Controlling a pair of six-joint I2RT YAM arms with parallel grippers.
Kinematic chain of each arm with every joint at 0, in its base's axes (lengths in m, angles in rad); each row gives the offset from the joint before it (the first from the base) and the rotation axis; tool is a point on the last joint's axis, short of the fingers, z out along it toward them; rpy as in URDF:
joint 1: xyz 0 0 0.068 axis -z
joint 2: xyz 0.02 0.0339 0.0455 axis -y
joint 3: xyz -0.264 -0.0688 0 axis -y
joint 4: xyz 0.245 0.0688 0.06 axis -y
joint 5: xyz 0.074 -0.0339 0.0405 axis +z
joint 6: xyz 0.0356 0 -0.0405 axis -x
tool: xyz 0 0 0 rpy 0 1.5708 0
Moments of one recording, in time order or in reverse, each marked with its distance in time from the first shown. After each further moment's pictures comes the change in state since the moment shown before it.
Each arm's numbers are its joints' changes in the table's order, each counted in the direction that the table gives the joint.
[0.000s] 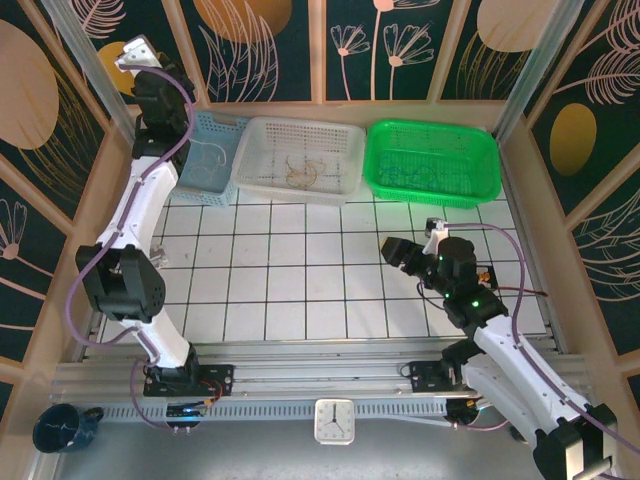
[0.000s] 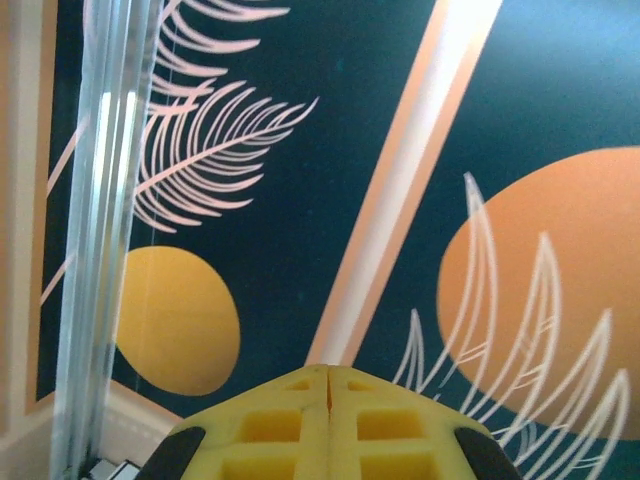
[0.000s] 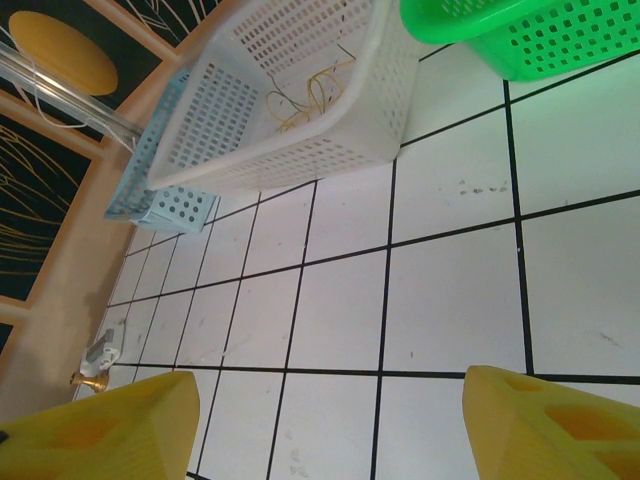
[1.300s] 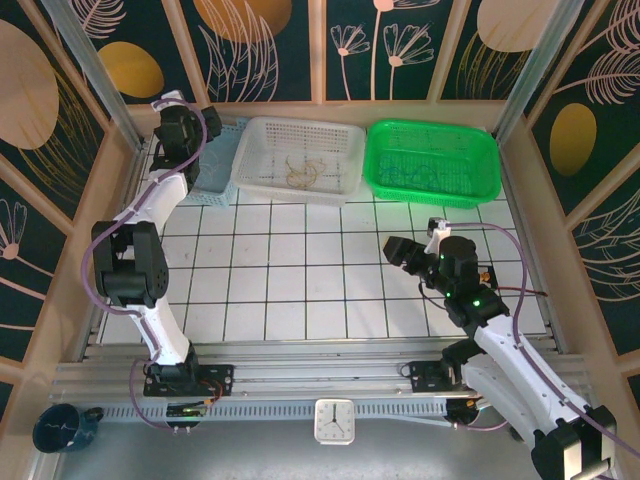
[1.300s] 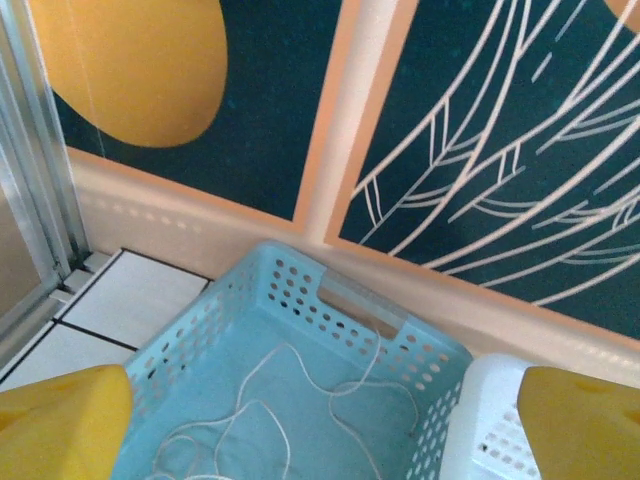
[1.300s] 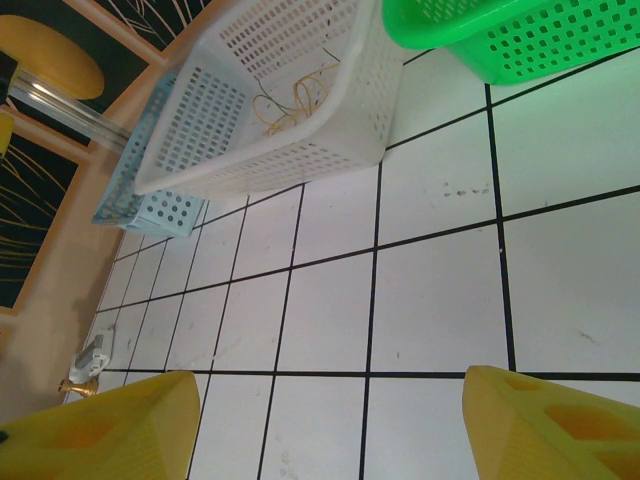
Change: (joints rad) left arm -0.040 -0.097 -0.248 -0.034 -0.224 0.035; right arm 0.018 0.000 0.007 -0.024 -0.003 0.007
